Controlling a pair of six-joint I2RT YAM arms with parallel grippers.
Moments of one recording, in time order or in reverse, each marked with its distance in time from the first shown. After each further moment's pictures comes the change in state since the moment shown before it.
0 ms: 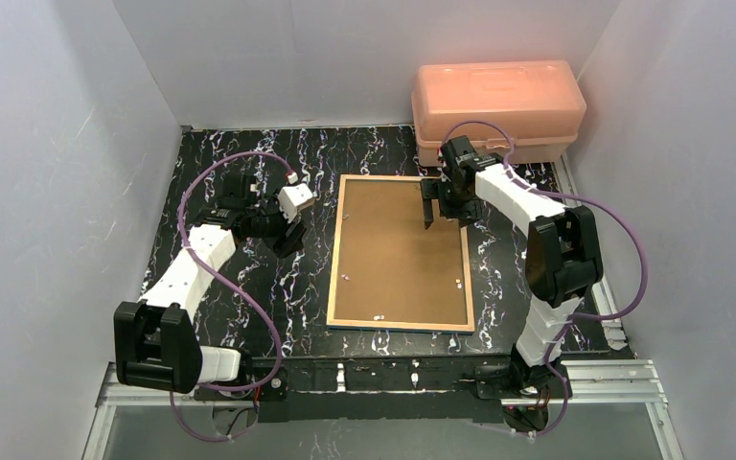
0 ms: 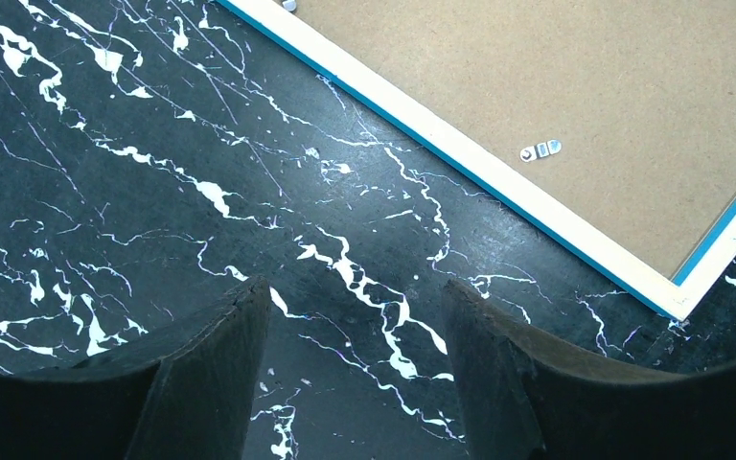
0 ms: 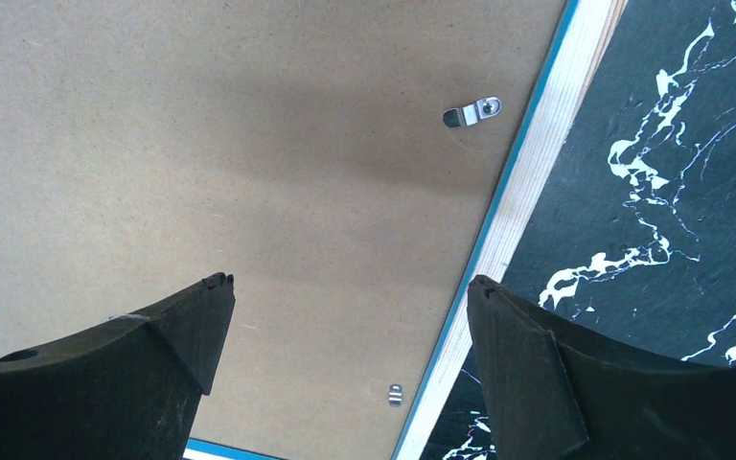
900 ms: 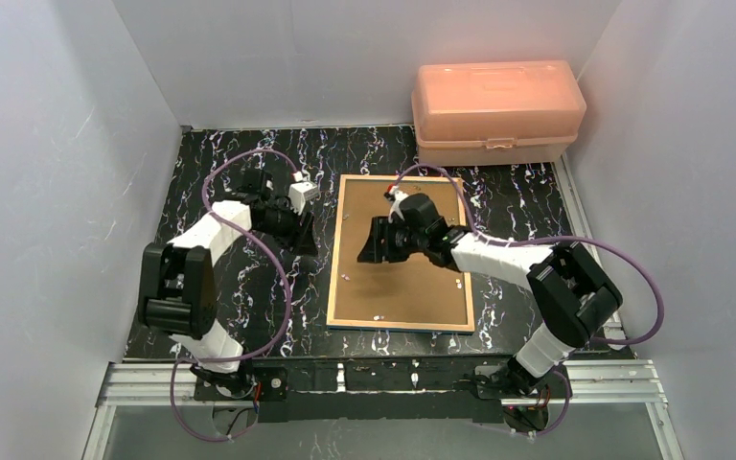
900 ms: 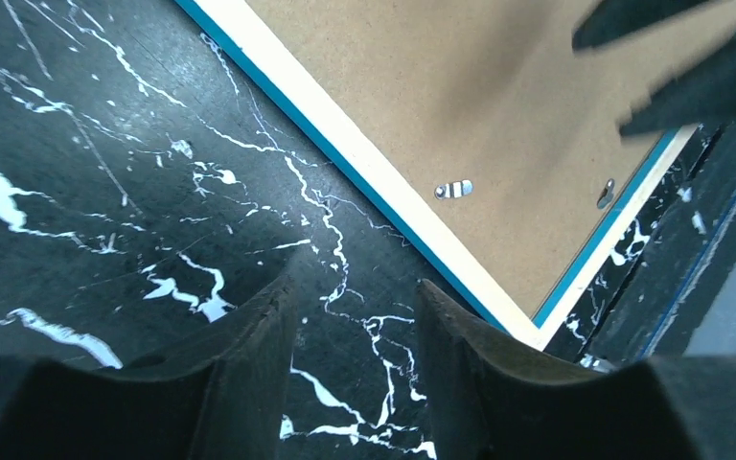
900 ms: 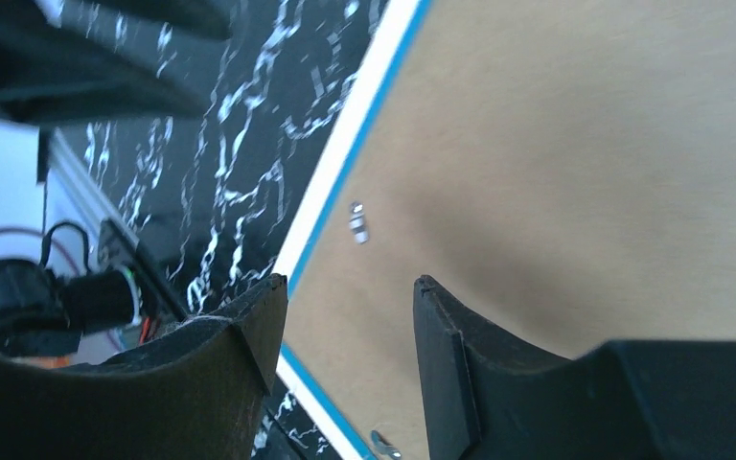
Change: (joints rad) left arm -0.002 0.274 0.085 -0.050 0.148 -0.268; right arm 0.348 -0.233 -0.517 0.827 -0.258 0.373
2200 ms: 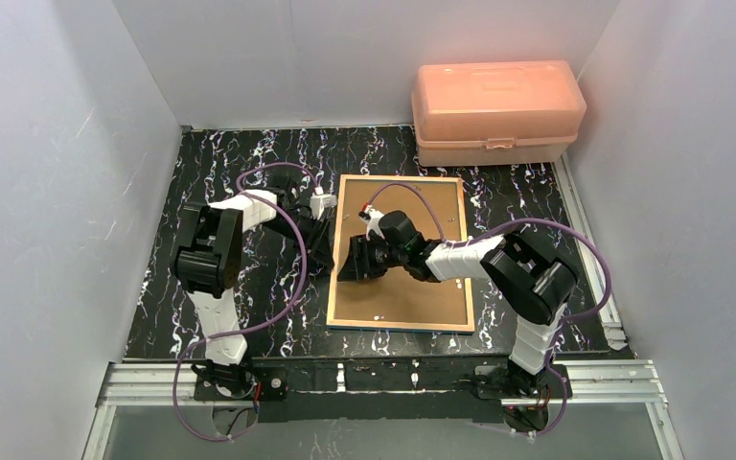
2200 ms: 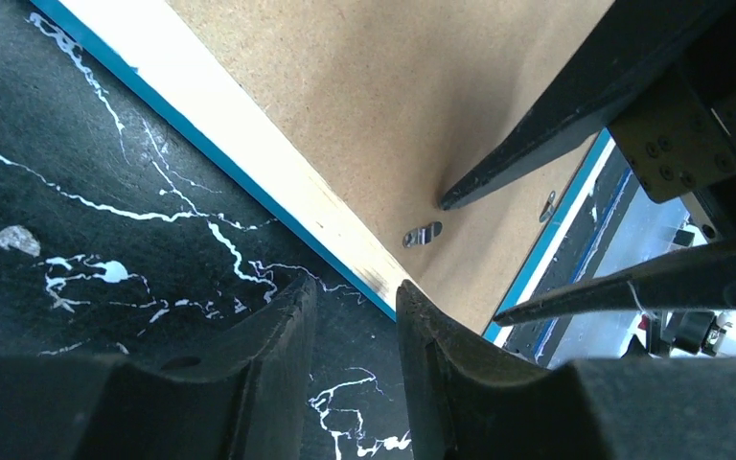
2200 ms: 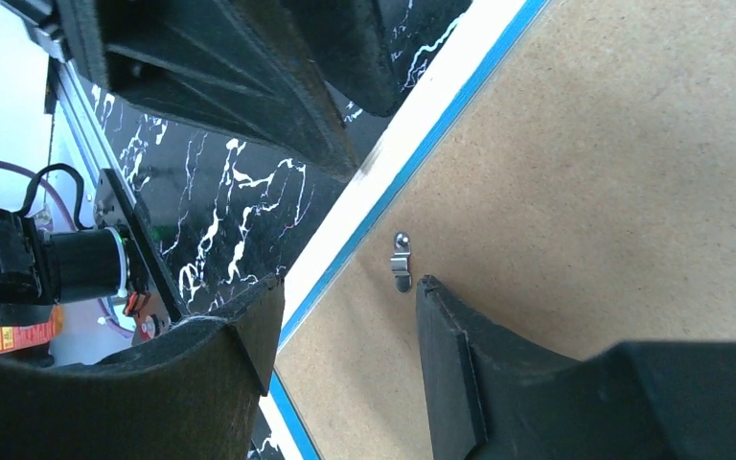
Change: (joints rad) left arm -0.071 0.340 0.136 -0.088 0.130 -0.099; right arm 0.122 0.219 -0.043 0.328 -0.119 0.004
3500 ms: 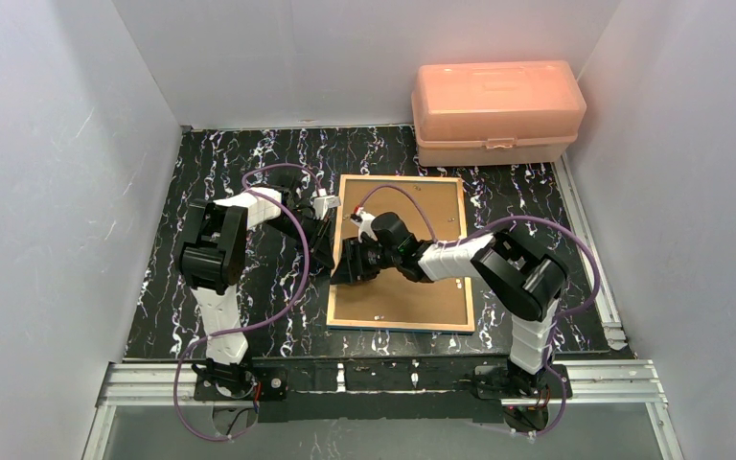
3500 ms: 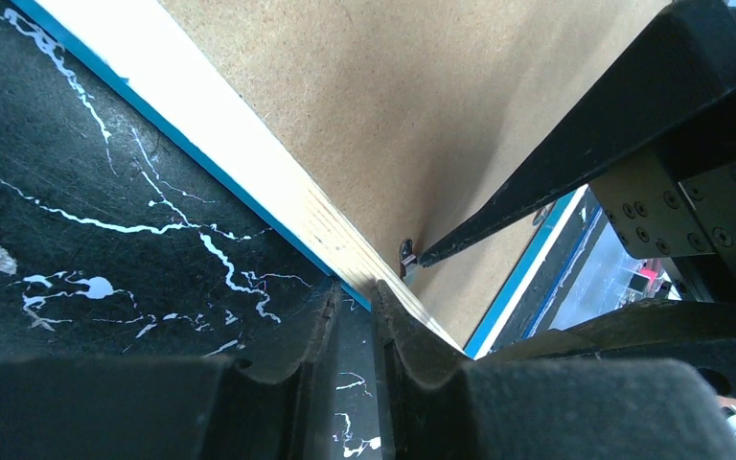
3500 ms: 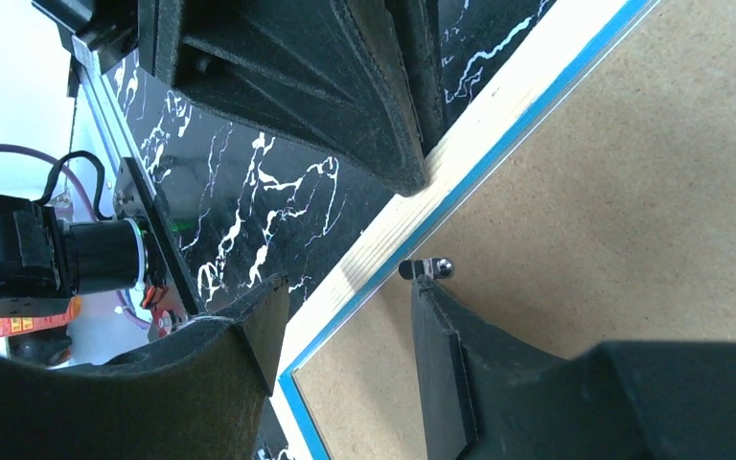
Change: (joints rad) left arm -0.023 0.049 0.045 -0.038 -0.017 -0.037; right arm 0.029 0.051 0.039 0.029 -0.036 0.021
